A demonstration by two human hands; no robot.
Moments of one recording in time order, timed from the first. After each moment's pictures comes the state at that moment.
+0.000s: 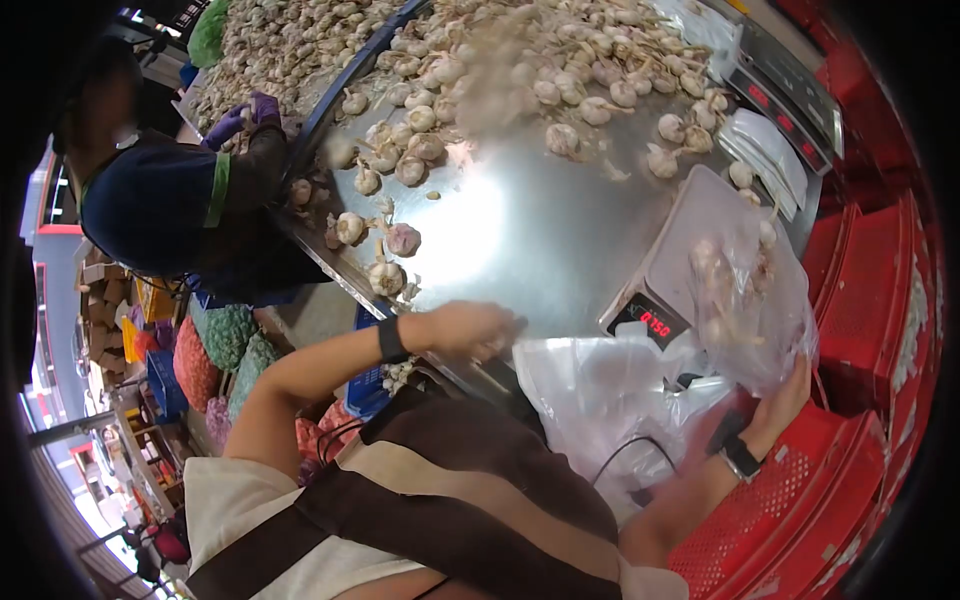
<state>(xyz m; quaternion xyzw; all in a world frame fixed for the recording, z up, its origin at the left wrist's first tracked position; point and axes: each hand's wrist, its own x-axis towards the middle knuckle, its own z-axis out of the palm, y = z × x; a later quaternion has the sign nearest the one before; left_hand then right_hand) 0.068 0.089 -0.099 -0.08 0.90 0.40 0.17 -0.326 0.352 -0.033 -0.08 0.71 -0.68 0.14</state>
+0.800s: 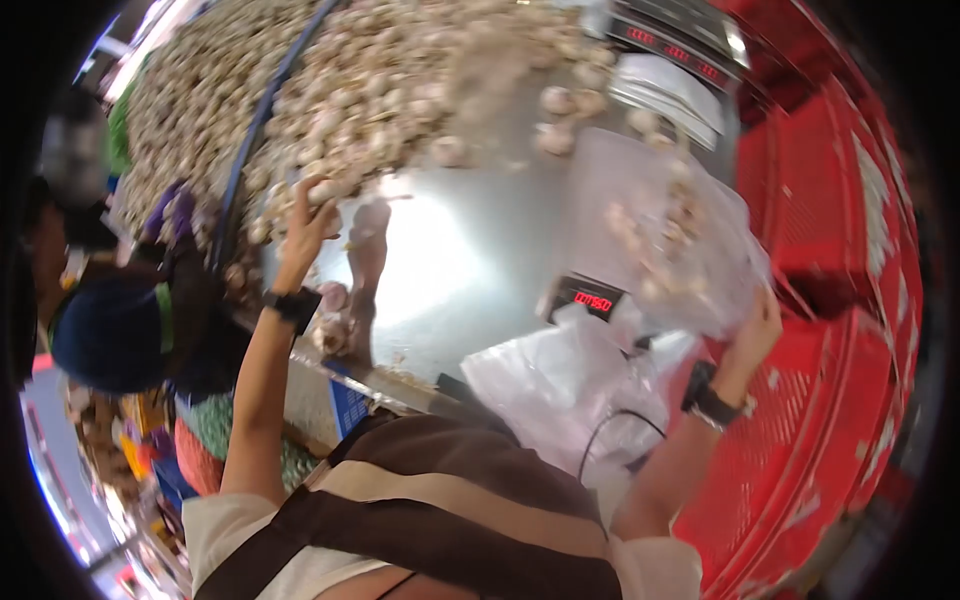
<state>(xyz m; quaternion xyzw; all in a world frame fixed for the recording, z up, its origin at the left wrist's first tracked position) 0.051 -0.078 -0.061 -0.46 0.68 0.52 -0.22 -0.320 0.355 -0.037 -0.06 0.81 -0.58 -0.03</state>
